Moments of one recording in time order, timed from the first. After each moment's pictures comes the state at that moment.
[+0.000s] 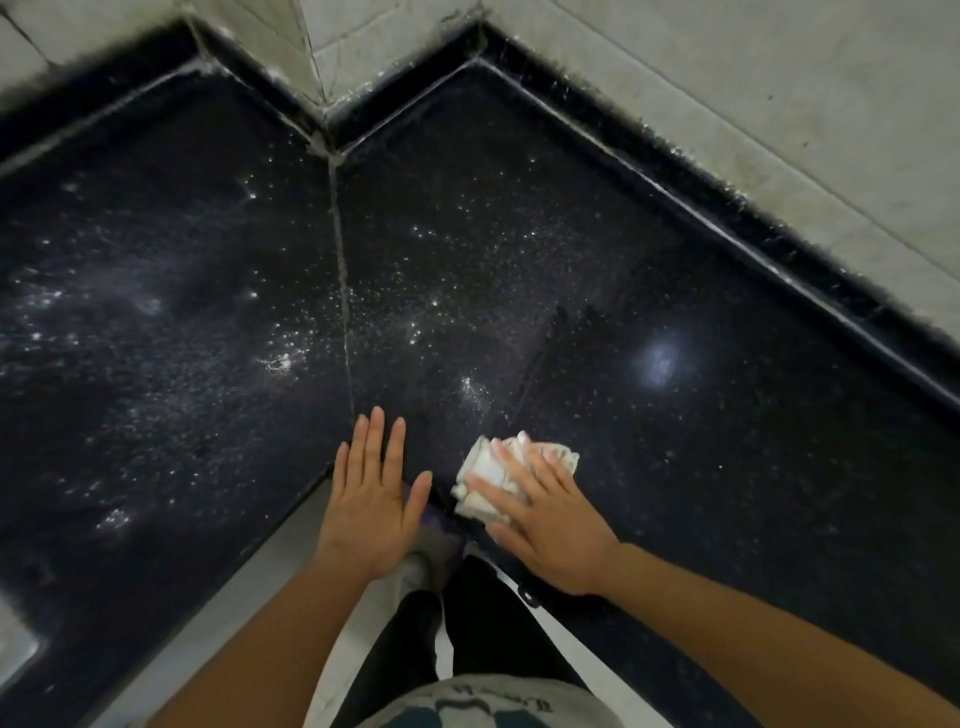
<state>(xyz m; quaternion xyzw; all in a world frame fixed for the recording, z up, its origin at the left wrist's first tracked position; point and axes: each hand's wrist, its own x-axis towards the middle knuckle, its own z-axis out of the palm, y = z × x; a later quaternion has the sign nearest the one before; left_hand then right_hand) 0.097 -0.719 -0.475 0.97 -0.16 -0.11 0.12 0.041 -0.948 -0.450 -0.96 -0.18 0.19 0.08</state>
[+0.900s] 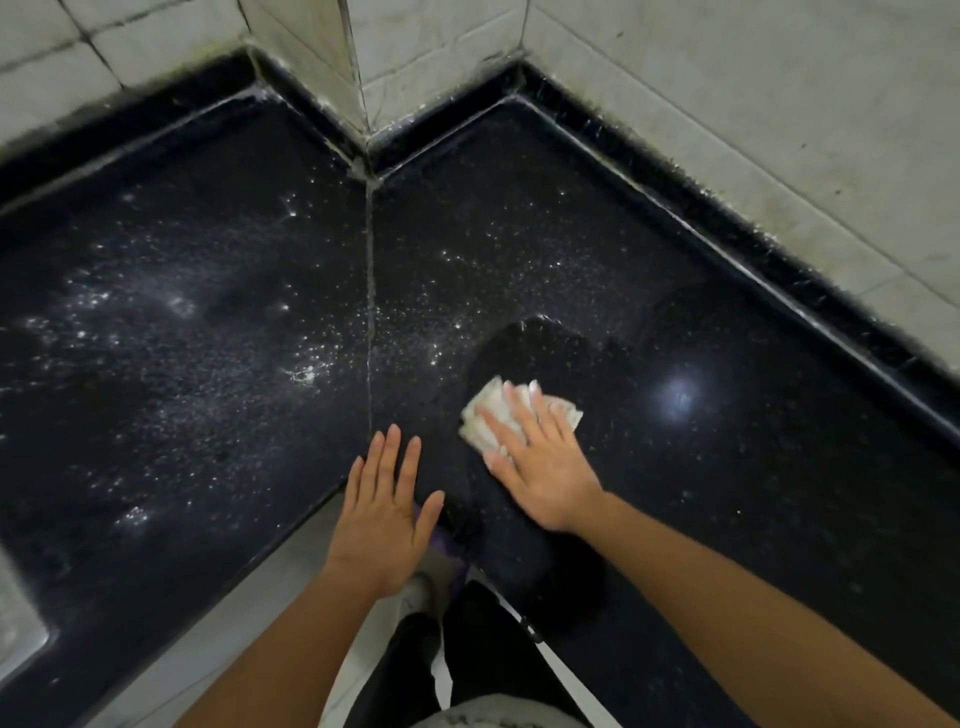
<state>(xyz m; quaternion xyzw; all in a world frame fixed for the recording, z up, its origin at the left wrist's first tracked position) 0.099 -0.720 -0.470 0.98 -0.15 -0.10 0.09 0.123 -0.945 -0.441 -0.97 -0.11 0.21 0.11</state>
